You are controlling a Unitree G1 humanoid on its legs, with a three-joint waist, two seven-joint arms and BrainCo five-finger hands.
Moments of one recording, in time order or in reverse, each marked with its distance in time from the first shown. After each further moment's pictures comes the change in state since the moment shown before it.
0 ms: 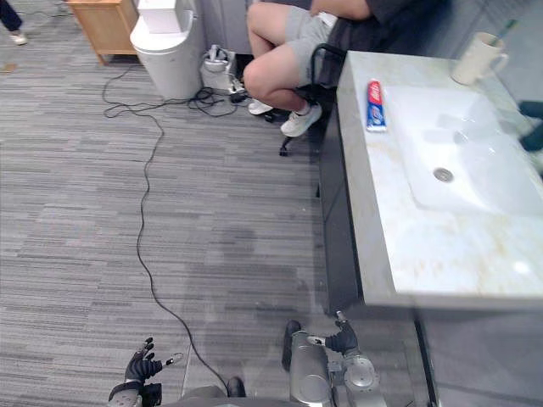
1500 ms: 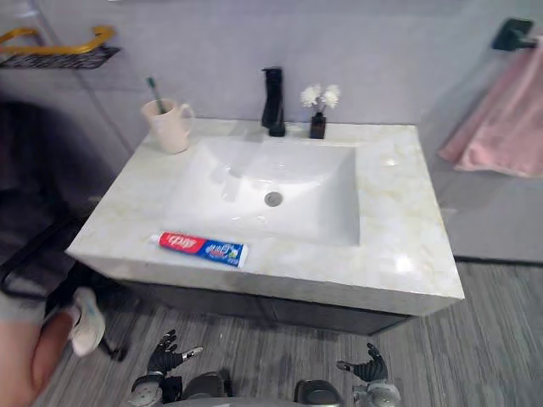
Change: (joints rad) left arm -0.026 -0.078 -0.028 -0.032 0.052 0.008 -0.020; right arm 0.009 -0.016 -0.240 0.174 -0.034 0.063 -0.037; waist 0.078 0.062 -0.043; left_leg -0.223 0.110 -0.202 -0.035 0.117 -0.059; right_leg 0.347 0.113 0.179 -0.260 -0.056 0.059
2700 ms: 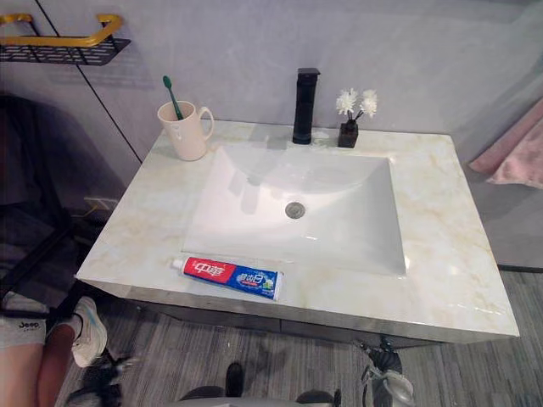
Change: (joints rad) left arm -0.066 0.361 0.328 0.266 -0.185 0.011 -0.027; right arm -0.113 -0.066 -0.046 0.184 0.488 -0.051 0.093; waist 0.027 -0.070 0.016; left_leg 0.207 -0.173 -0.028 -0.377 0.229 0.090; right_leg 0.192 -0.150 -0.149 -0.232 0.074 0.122
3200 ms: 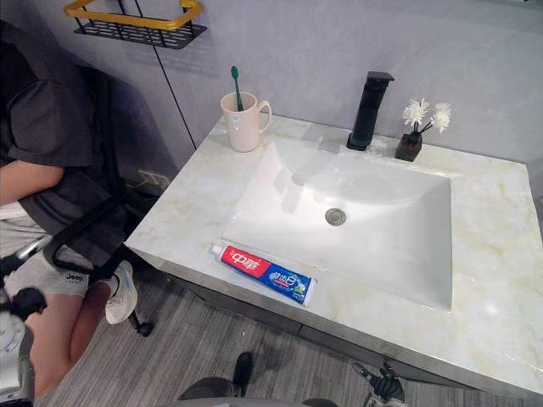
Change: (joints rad) left arm 0.055 0.005 -0.016 -1.179 0.075 -0.104 0.152; right arm 0.120 0.039 -0.007 -0.039 0.004 -0.013 0.024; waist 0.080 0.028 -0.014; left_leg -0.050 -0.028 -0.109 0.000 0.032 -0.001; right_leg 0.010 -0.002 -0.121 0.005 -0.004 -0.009
